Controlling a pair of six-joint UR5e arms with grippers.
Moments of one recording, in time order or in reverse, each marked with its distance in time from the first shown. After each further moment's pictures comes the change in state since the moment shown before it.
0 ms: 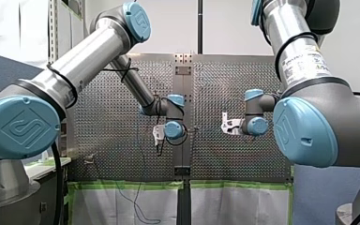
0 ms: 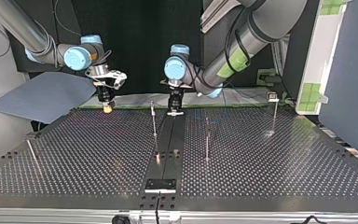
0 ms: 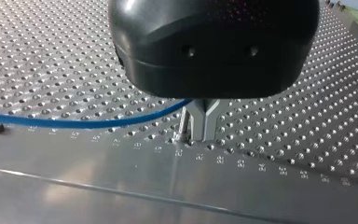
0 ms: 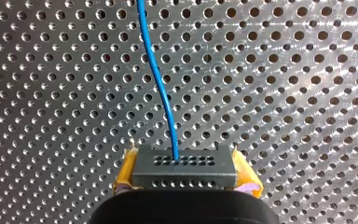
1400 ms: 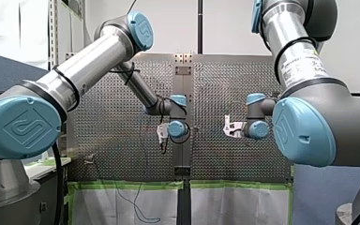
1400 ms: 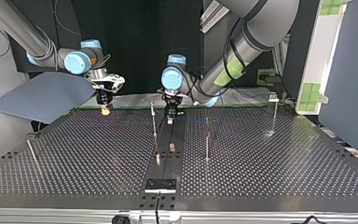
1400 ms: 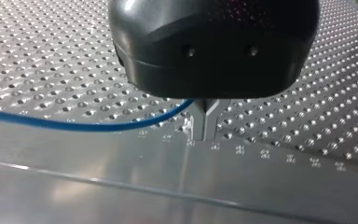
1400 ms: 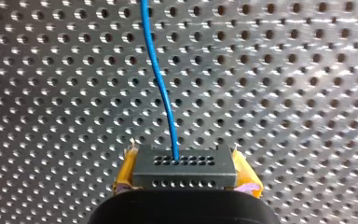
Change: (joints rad) left arm 0.014 -0.064 0.134 -0.044 0.031 0.003; right arm -0.022 0.061 -0.049 -0.018 -0.006 0.014
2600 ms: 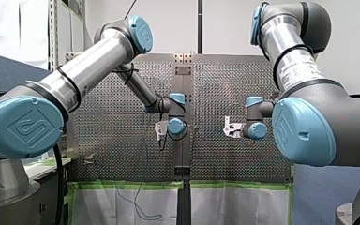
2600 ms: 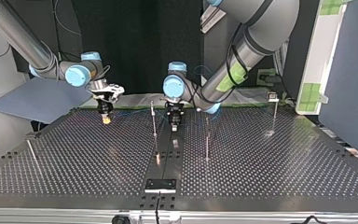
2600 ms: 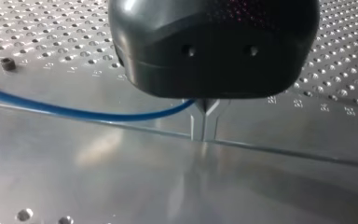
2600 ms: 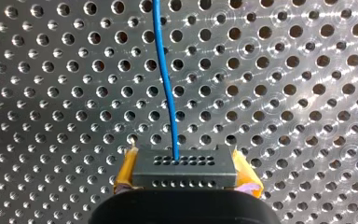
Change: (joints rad) left arm 0.029 -0.019 0.067 -0.032 -0.036 -0.001; right arm -0.010 0.091 -0.161 0.064 -0.036 0.010
